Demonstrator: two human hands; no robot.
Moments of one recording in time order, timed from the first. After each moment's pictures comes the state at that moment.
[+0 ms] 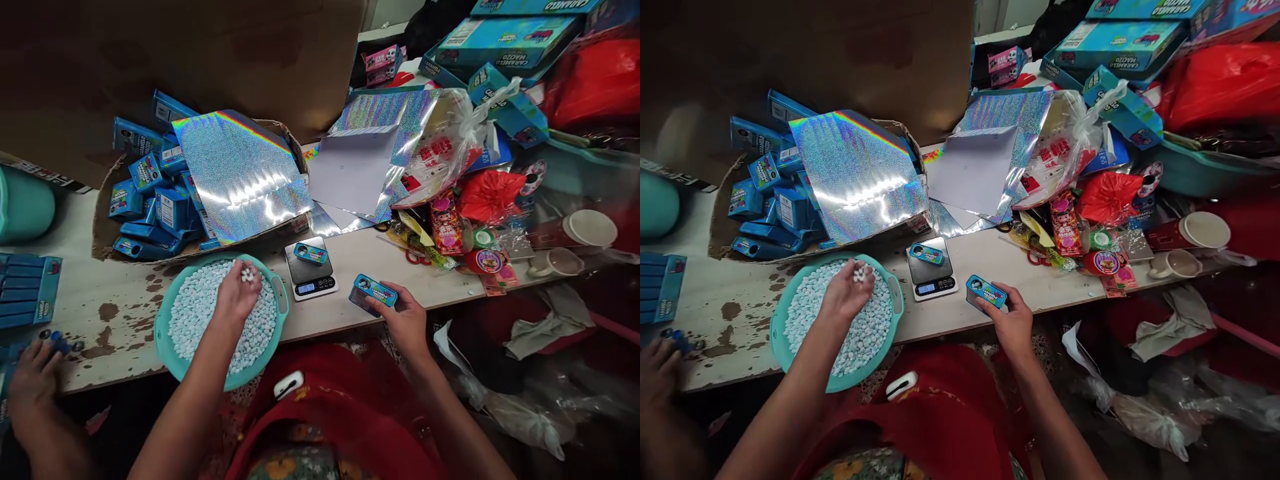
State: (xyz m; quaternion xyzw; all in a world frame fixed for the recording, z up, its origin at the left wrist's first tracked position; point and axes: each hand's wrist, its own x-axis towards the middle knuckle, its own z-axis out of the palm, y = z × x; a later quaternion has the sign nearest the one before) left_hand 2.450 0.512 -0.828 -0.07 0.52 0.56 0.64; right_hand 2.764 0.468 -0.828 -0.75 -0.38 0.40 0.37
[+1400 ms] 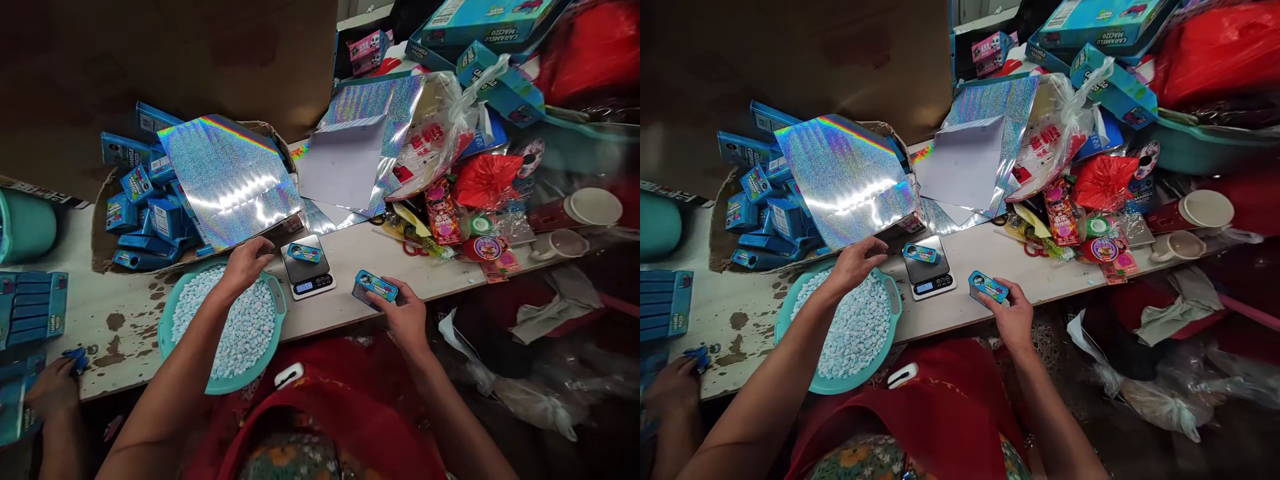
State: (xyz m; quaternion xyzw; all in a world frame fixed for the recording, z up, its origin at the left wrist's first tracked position) left_hand 2.453 0.569 -0.825 0.64 0.65 0.16 0.38; right_hand 2.779 0.465 -0.840 -0.75 -0.36 0.39 0.39
